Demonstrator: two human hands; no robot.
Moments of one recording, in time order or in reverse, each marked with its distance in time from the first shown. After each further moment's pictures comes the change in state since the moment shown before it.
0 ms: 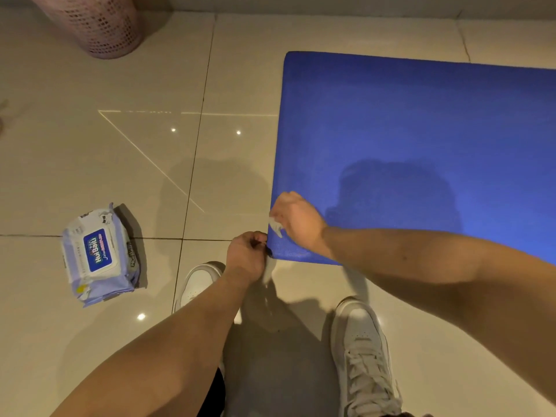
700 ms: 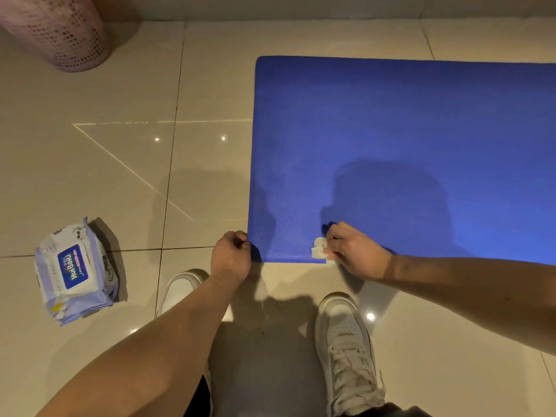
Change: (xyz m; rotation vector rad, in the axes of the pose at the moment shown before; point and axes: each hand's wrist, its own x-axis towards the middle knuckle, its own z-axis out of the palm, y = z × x) left_hand -0.005 0.016 0.009 0.082 0.073 -0.023; right_hand -0.158 0.073 -0.028 -0.029 -0.012 0.022
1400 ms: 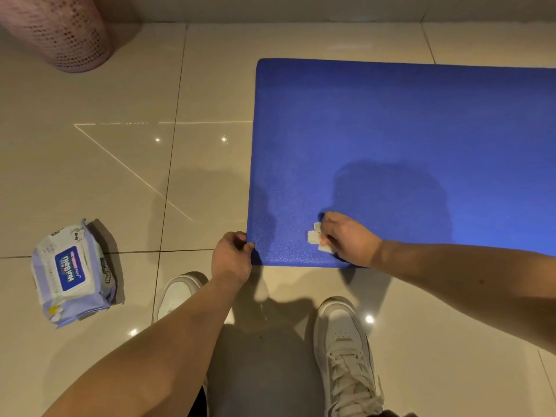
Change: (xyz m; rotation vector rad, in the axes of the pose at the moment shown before) left_hand -0.002 0.006 0.005 -0.049 0.013 -0.014; right_hand 0.033 0.003 -0.020 0.048 -0.122 0.134
